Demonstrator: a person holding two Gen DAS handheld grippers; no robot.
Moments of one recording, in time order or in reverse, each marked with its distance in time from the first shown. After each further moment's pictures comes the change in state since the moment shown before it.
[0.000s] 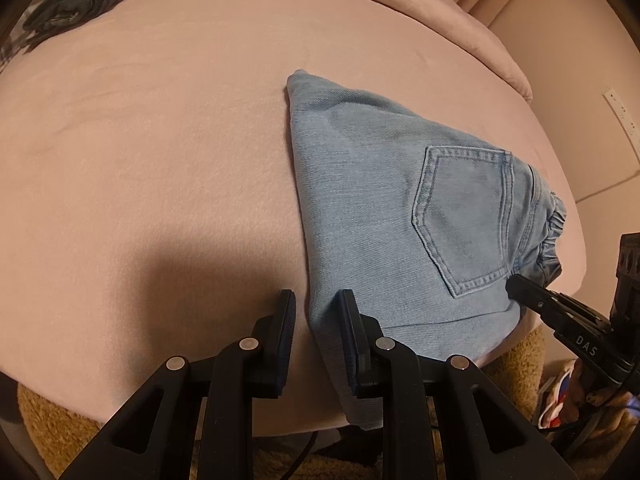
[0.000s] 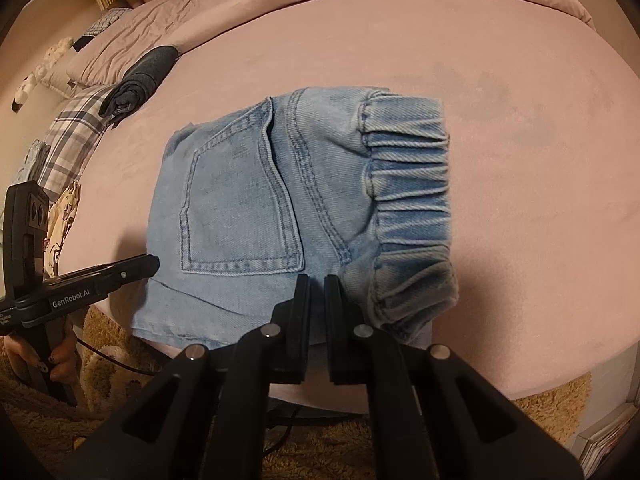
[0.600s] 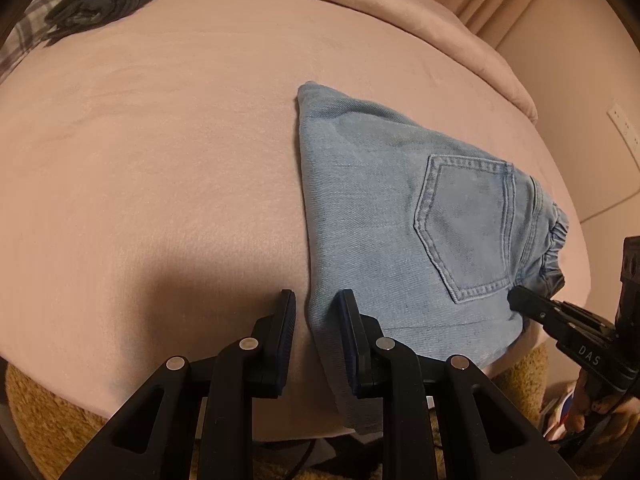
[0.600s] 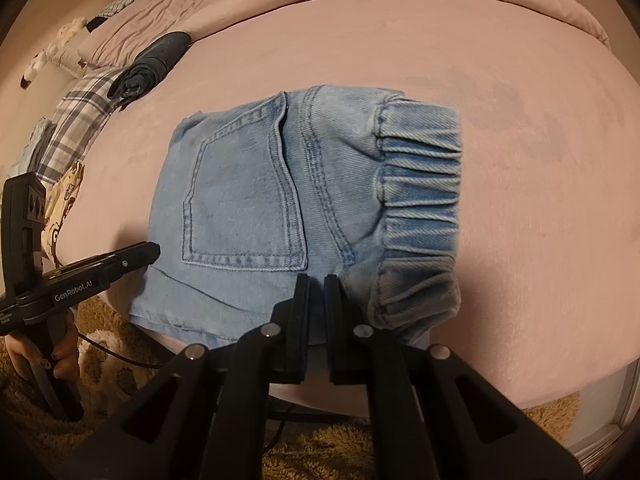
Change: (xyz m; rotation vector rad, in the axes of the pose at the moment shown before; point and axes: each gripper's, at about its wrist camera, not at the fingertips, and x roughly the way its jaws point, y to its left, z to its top) left arm 0.001 -0.002 -0.013 -0.048 -0.083 0.013; right arm 0.002 0.003 0.003 -0.076 0.013 -0.002
